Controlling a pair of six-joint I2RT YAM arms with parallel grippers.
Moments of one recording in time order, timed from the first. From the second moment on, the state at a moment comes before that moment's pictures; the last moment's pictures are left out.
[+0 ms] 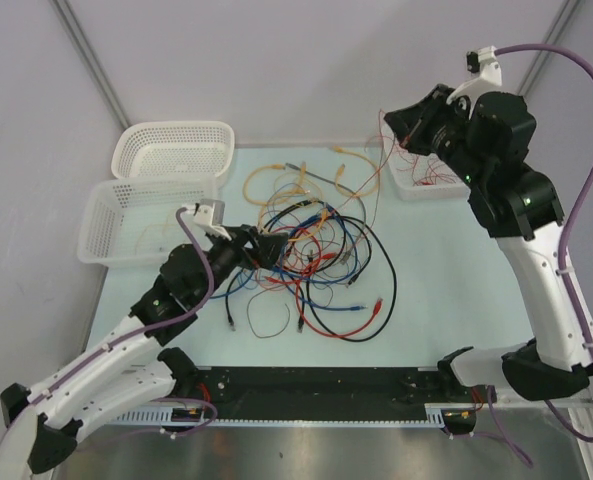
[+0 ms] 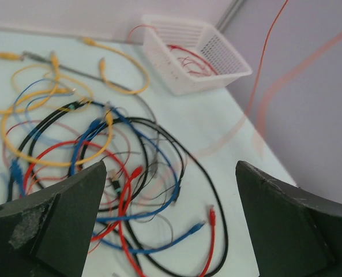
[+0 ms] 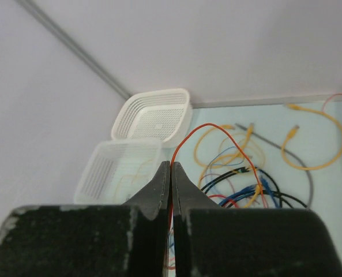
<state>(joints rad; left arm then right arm) -0.76 0.79 0.70 0.09 -0.15 -0.50 0.52 1.30 1.91 -0.63 0.01 0.53</state>
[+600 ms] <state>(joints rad) -0.76 0.59 0.63 -0.15 -0.35 -0.49 0.05 1.70 2.37 -0.47 -0.02 0.72</state>
